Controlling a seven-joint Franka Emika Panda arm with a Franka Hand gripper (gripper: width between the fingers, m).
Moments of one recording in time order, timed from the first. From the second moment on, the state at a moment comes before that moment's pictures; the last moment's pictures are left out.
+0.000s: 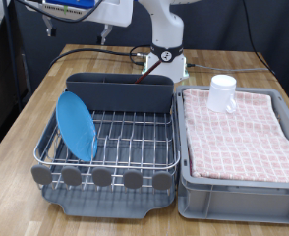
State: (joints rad) arm 0.30 -0.08 -0.61 -2.12 -0.27 2.20 0.41
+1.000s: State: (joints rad) arm 0.39 -0.13 -0.39 -2.19 -0.23 2.14 0.64
